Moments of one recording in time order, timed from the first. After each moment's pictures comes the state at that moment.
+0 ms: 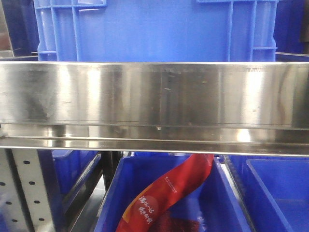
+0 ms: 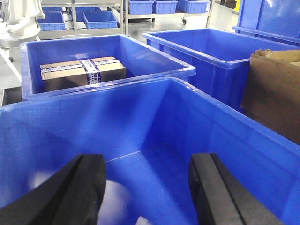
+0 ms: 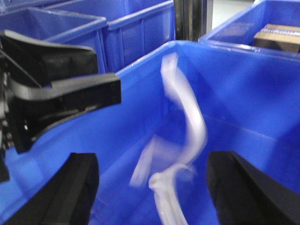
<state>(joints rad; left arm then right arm) -0.46 1.63 -1.62 -0.19 0.29 0.15 0.37 1.46 -1.49 0.37 0.46 -0.20</state>
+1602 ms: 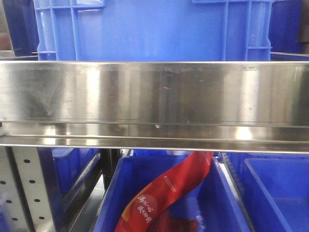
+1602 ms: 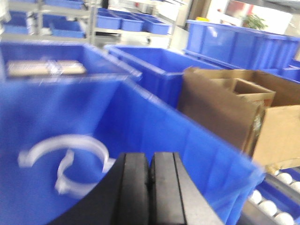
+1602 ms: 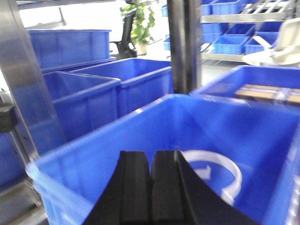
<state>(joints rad) -0.51 1.11 -1.21 -0.36 0.32 0.15 0.37 0.98 -1.12 0.38 0.30 -0.20</state>
